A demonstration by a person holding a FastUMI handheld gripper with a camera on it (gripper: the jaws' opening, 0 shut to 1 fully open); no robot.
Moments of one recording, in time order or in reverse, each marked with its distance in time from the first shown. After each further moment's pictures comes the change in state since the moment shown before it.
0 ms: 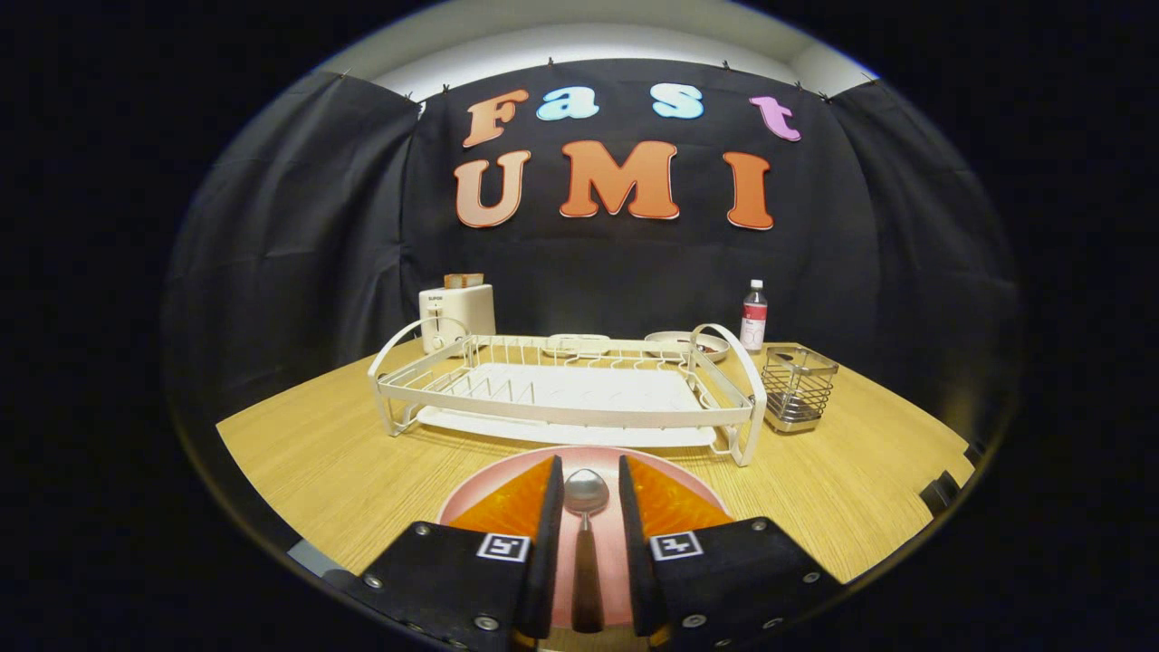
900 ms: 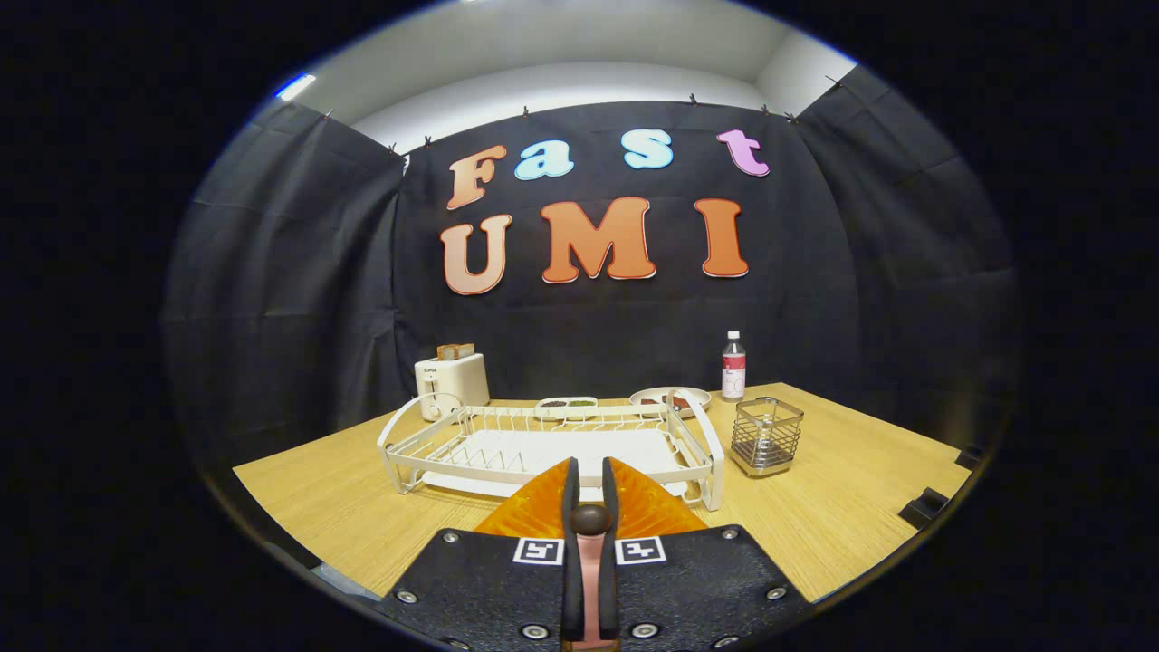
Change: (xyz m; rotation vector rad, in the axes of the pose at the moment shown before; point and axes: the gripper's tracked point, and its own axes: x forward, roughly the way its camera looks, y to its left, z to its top) arm -0.022 -0.015 0.053 0.051 -0.212 -0.017
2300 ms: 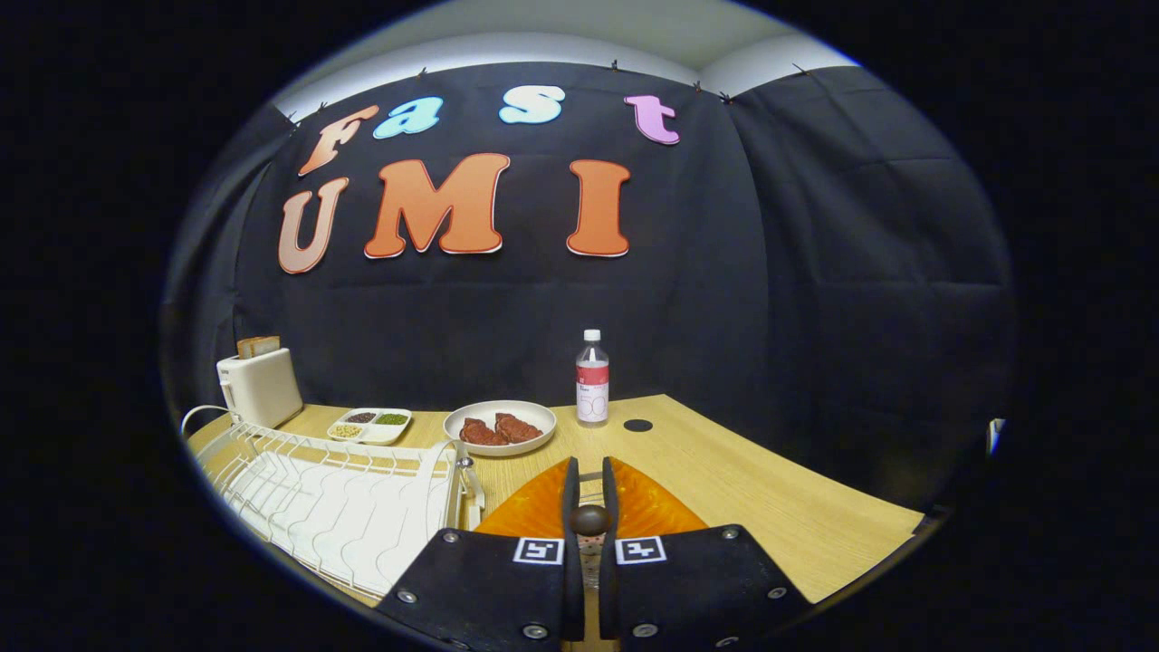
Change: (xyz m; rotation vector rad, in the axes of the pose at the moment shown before) arm 0.160 -0.224 0.039 -0.045 0.041 -0.388
